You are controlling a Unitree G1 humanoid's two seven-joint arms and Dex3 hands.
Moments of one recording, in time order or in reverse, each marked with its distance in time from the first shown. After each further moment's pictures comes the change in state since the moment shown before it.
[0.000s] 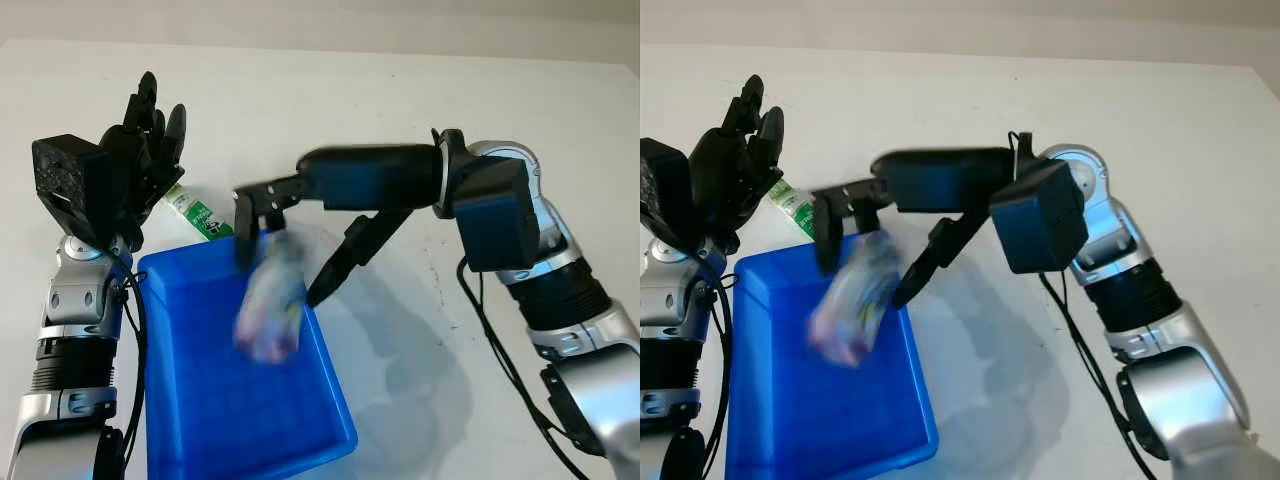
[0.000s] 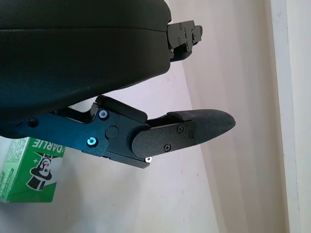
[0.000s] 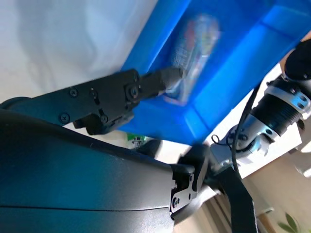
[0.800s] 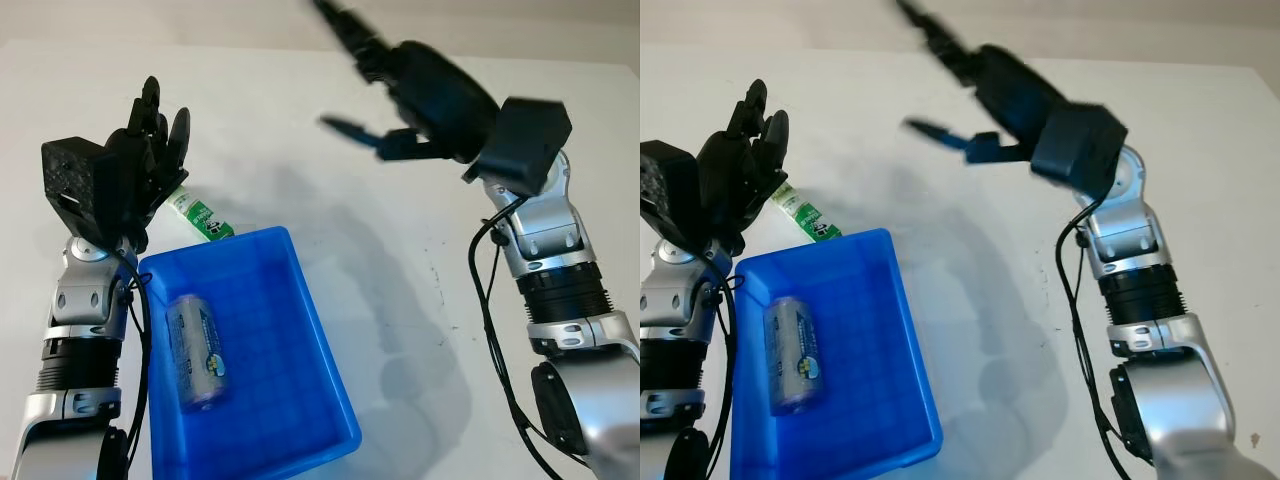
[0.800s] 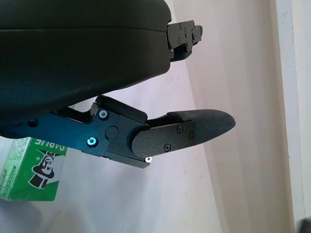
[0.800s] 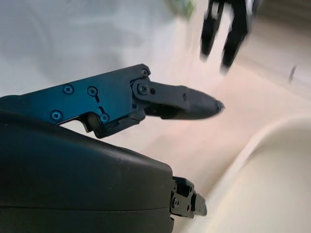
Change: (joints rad) left arm 0.001 -0.011 -0.003 0.006 0.012 0.000 0.008; right arm 0.047 0.106 -0.345 0.322 -0.018 0.202 -0.659
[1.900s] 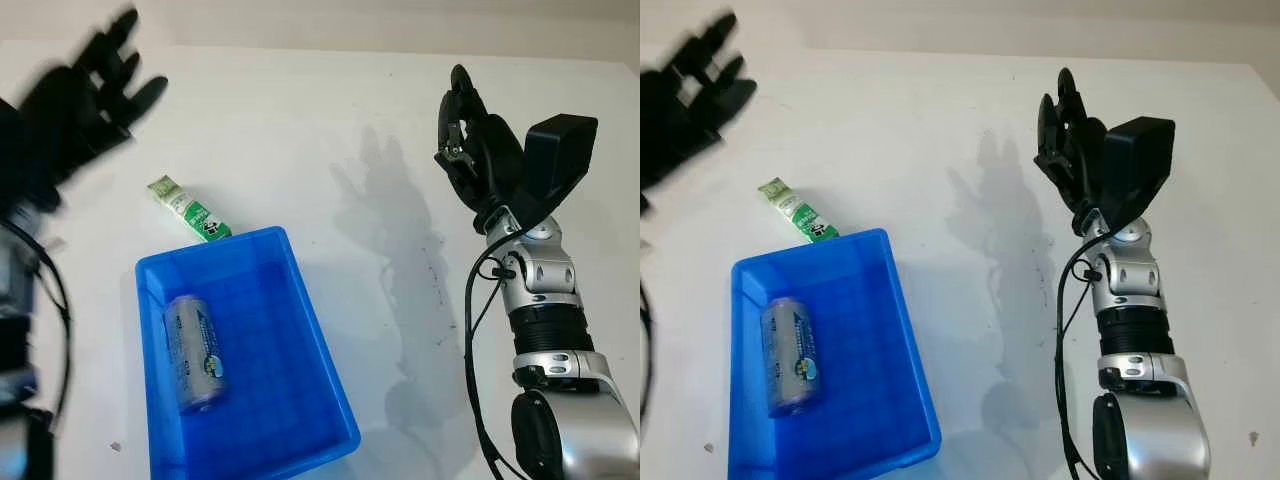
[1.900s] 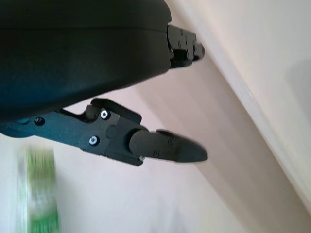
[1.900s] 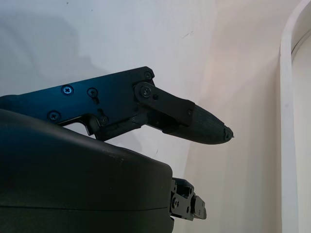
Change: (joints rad) left arm -0.202 0.465 -0.006 -0.008 0.141 -0.107 -0.305; right arm 0.131 0.096 -0.152 -0.017 0.146 0.225 -0.190
